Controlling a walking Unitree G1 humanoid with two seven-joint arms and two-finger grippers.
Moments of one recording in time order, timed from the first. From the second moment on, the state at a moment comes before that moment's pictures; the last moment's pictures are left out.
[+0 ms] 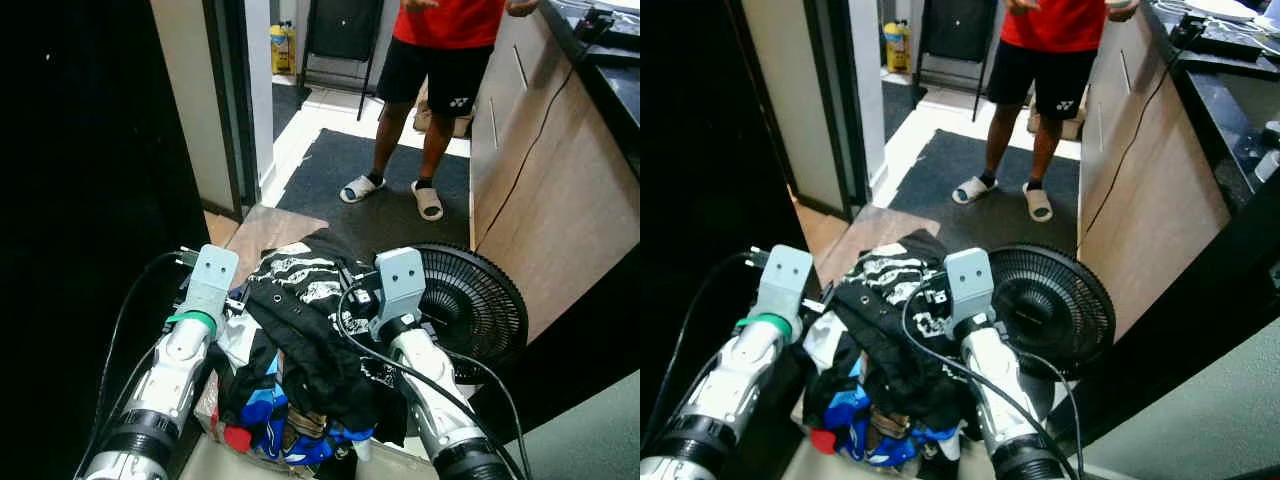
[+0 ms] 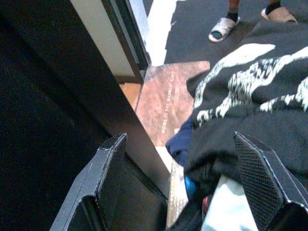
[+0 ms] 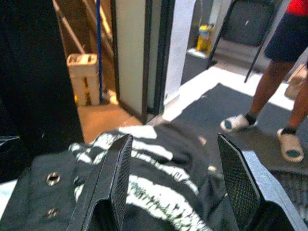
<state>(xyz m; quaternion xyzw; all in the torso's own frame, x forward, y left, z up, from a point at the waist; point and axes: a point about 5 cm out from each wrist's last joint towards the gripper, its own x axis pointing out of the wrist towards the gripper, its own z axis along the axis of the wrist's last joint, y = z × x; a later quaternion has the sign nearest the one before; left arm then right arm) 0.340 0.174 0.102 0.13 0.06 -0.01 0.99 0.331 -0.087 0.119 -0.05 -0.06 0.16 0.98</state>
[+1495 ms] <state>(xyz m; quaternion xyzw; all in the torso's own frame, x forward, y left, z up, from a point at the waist) 0.334 0.148 0.106 0.08 0.03 -0.04 1.00 0.298 -0.082 0.062 0.00 0.05 0.30 0.95</state>
